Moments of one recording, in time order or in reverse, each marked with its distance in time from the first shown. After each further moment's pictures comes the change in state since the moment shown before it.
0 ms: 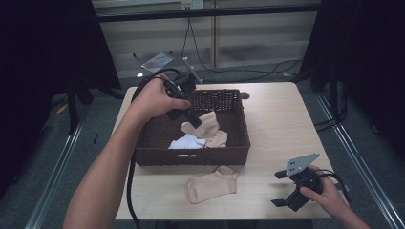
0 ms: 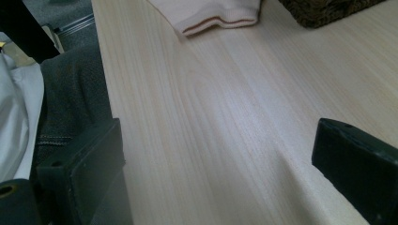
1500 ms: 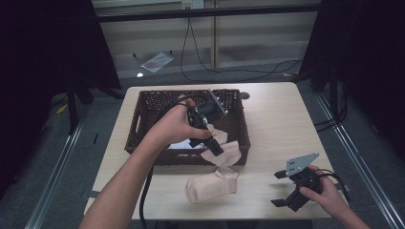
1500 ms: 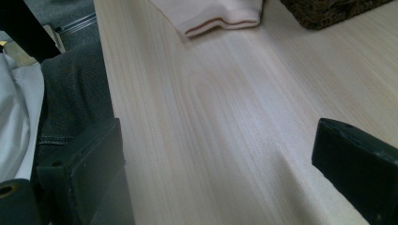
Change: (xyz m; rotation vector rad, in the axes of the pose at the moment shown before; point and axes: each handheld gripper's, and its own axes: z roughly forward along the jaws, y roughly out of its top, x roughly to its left) left arm -0.043 0.002 0.063 0.011 -0.102 0.175; right arm 0.001 0.001 0.000 0.005 0.007 -0.002
